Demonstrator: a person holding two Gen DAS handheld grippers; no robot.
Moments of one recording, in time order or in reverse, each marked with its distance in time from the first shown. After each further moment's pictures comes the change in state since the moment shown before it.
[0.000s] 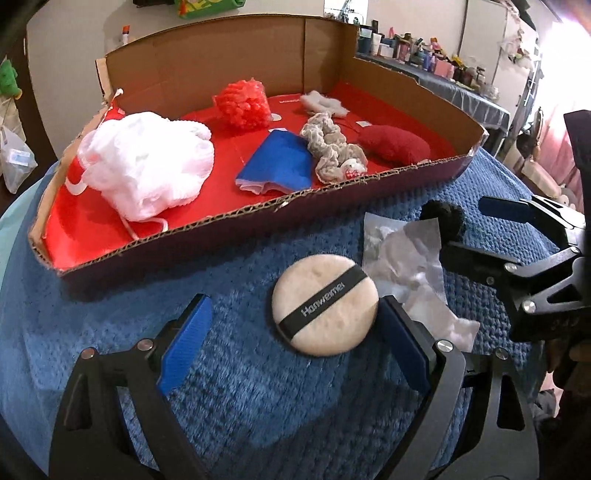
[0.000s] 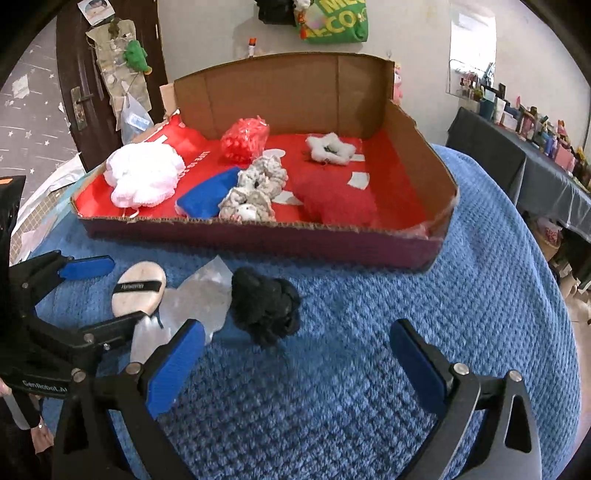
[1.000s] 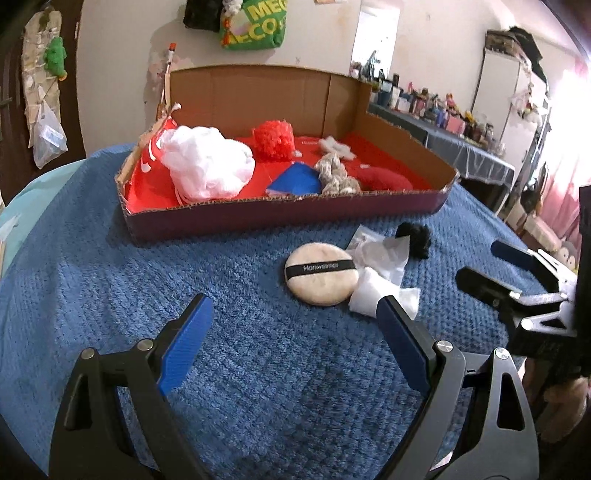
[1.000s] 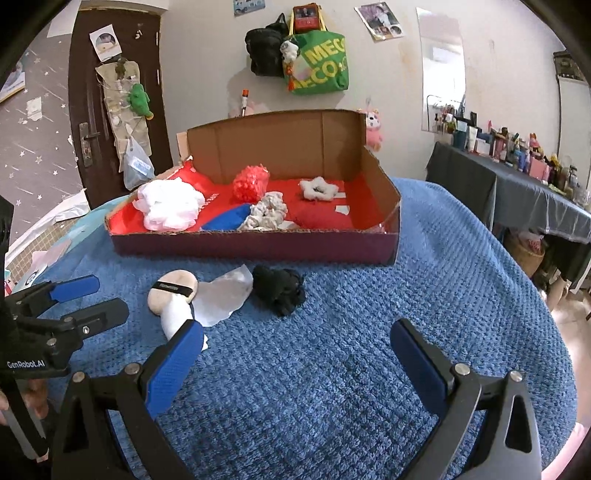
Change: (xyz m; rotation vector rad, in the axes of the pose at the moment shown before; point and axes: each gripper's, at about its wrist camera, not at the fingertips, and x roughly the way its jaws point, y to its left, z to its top) left arm -0.058 -0.003 -0.047 -0.134 -0.182 0.022; right arm -0.054 0.012 -0.045 0.041 -0.215 -0.037
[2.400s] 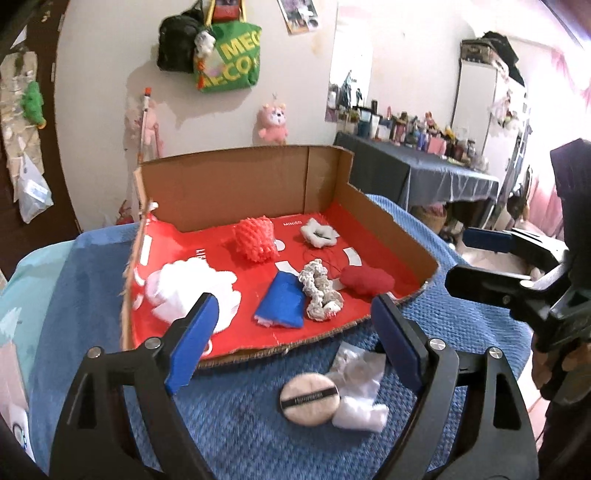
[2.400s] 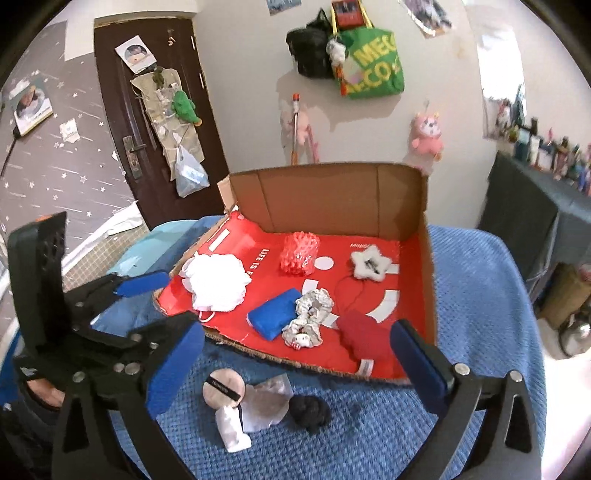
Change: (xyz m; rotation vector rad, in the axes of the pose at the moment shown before) left arm -0.030 -0.008 0.104 0.070 -0.121 -0.048; right arm -0.003 -0.007 0.133 -0.049 0.036 0.240
